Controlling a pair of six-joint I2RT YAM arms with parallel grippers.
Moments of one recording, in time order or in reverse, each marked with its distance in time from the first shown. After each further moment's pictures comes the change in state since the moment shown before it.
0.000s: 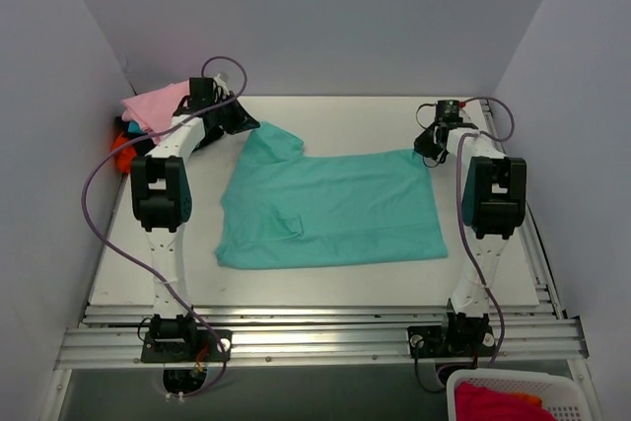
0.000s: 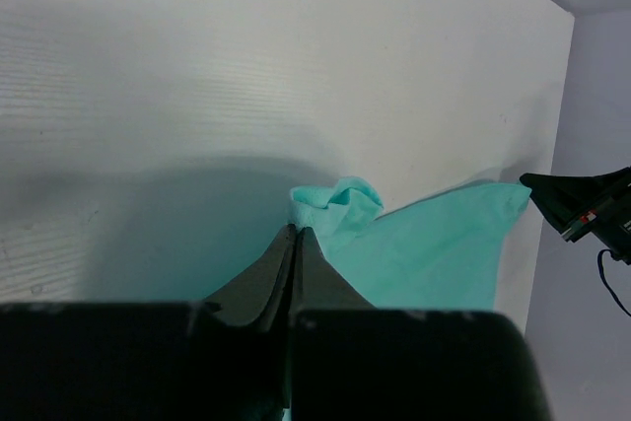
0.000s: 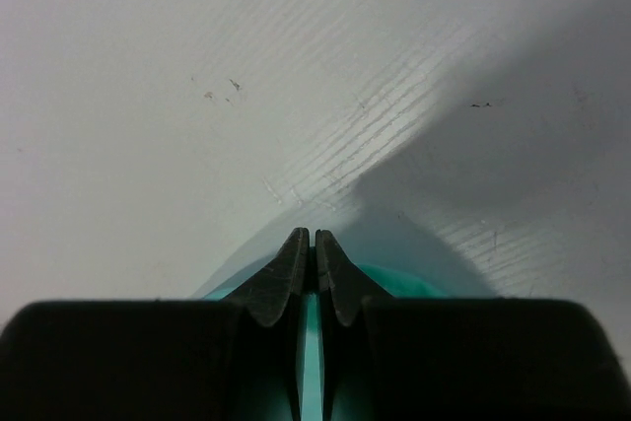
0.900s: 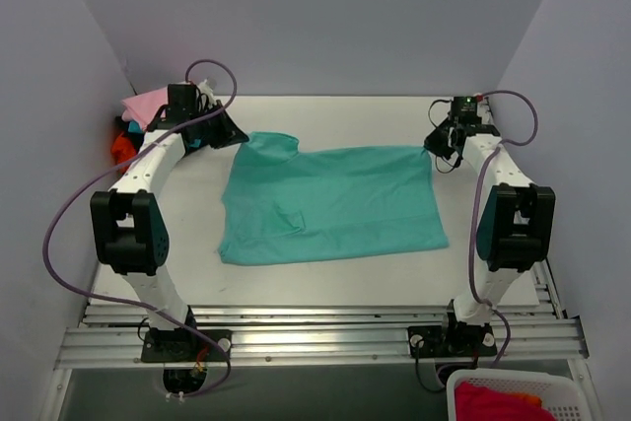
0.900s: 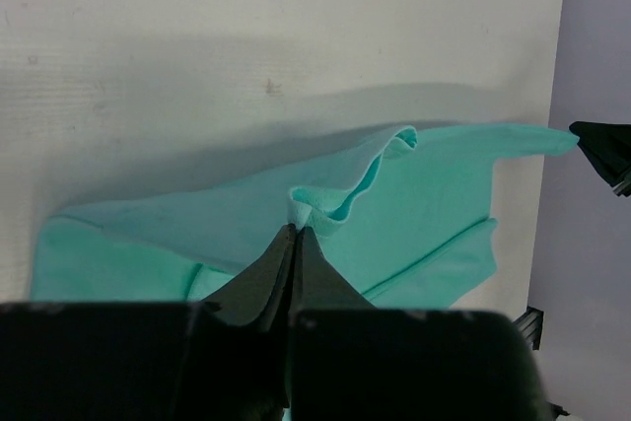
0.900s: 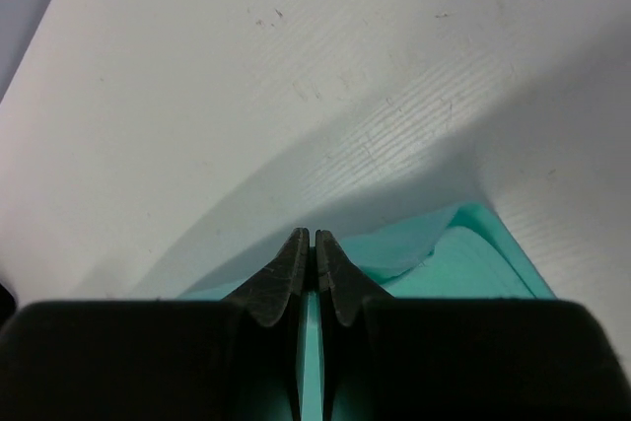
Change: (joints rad) left arm 0.000 -0.481 -0.378 -0.105 -0.027 0.087; right arm -0.007 -0.318 -0.138 -0.086 -0.008 -0.020
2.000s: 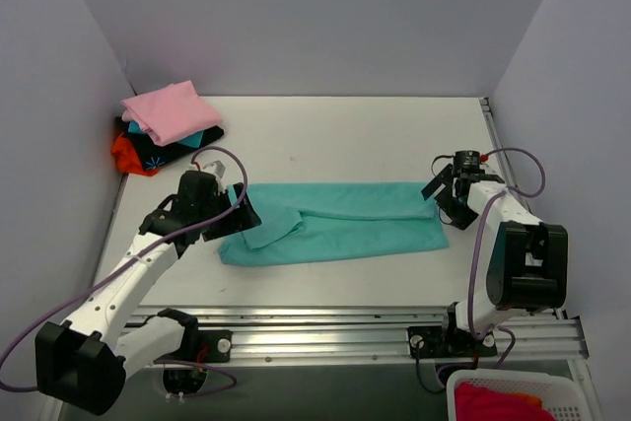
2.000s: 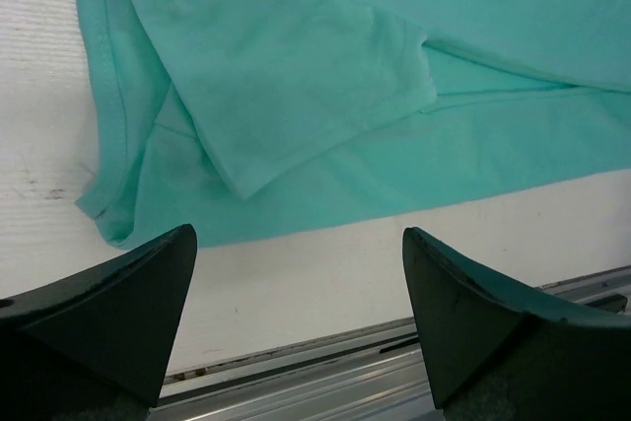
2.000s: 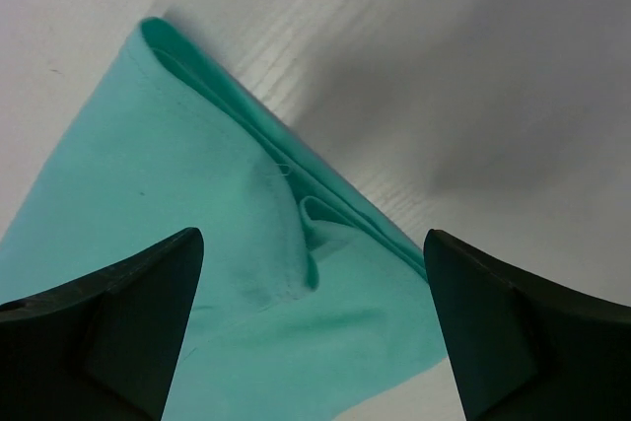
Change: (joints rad) left arm -0.269 -0.782 -0.772 -0.141 -0.383 -0.052; right arm -0.034 -0.290 -0.520 -0.050 0.116 -0.028
